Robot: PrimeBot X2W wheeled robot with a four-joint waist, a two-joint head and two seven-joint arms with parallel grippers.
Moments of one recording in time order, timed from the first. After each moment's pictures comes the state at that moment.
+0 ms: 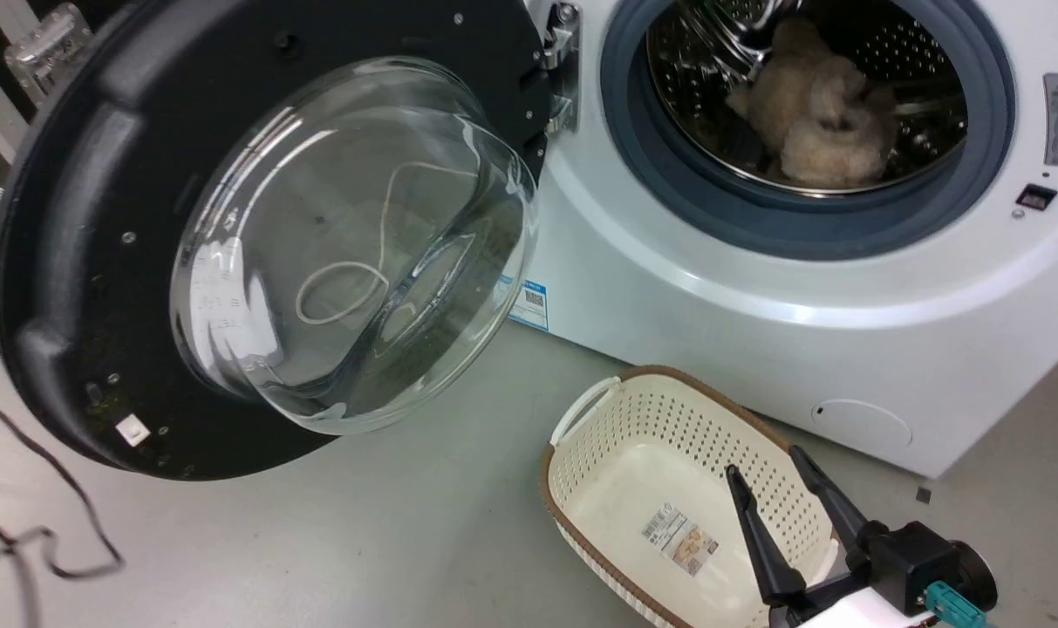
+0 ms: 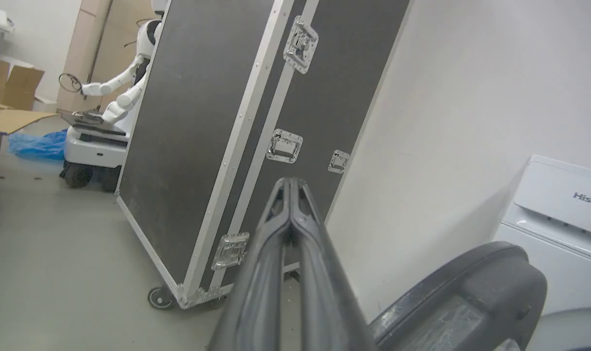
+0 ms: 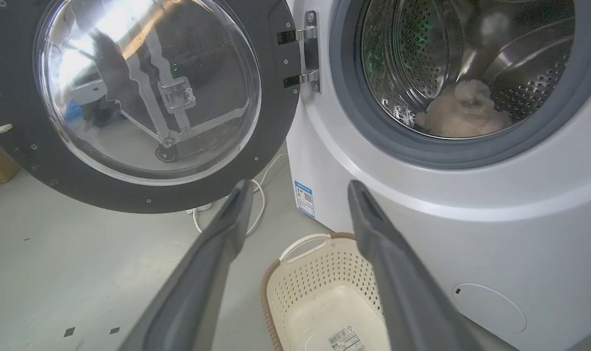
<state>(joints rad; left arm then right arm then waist) -0.36 0.30 0.48 -0.09 -0.52 -0.02 -0.03 0.01 -0.06 0.15 0.12 0.10 0.13 -0.24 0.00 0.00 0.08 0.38</state>
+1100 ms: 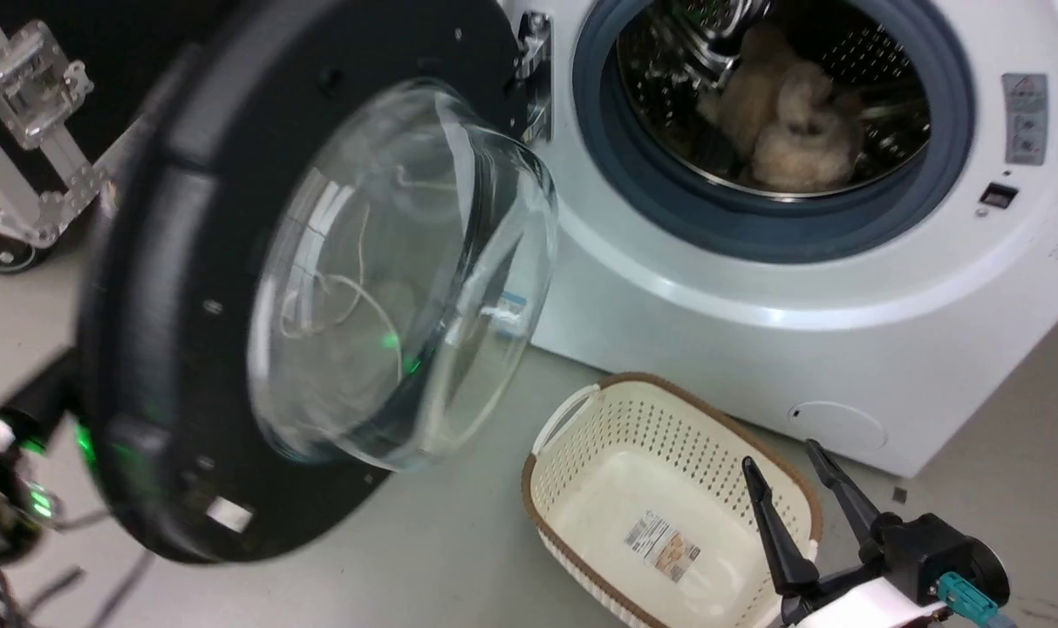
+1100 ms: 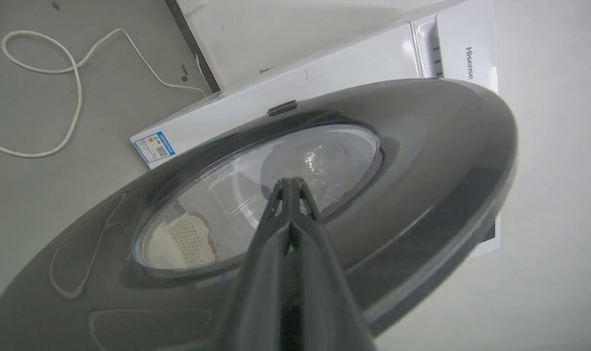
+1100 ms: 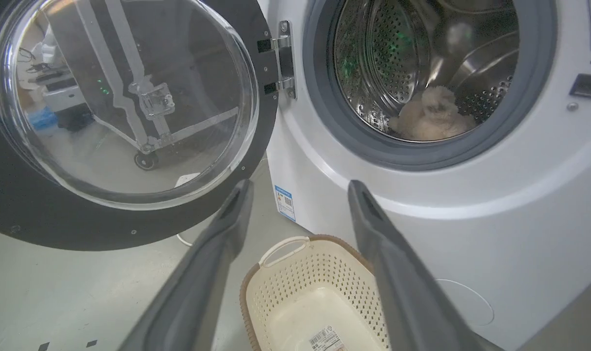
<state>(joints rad) -0.38 0.23 0.56 0.11 -1.20 0.04 0.89 -0.01 -0.08 0.15 0.16 0.13 0.13 -0.26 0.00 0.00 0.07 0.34</state>
